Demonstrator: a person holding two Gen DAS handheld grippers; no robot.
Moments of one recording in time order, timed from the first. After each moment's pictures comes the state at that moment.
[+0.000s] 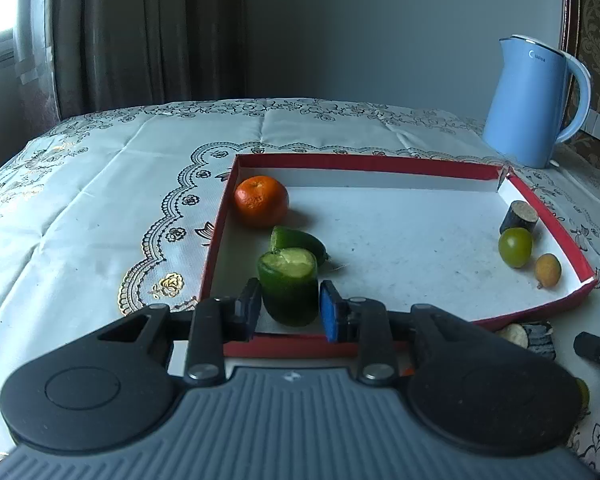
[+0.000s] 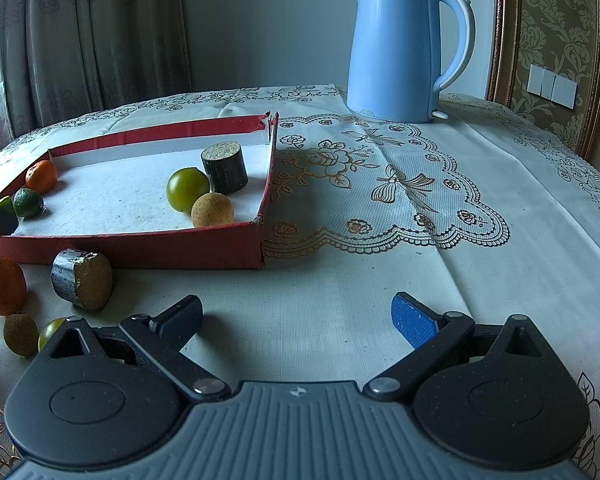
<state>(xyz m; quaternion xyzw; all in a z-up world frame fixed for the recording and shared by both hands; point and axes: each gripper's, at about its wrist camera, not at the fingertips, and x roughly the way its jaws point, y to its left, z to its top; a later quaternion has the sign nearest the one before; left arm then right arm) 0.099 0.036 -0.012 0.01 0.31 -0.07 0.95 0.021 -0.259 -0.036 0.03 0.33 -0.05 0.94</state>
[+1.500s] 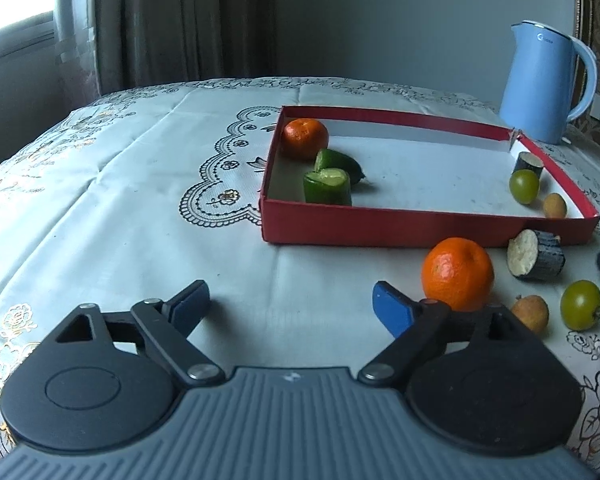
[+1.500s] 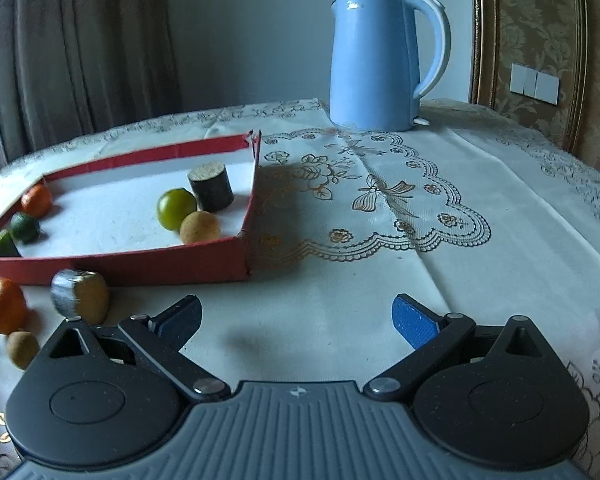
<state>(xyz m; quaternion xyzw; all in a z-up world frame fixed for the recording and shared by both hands) 0.035 0.059 -0.033 0.01 0.32 -0.02 0.95 0.007 -0.268 -0.031 0.06 0.30 -0.06 0.95</state>
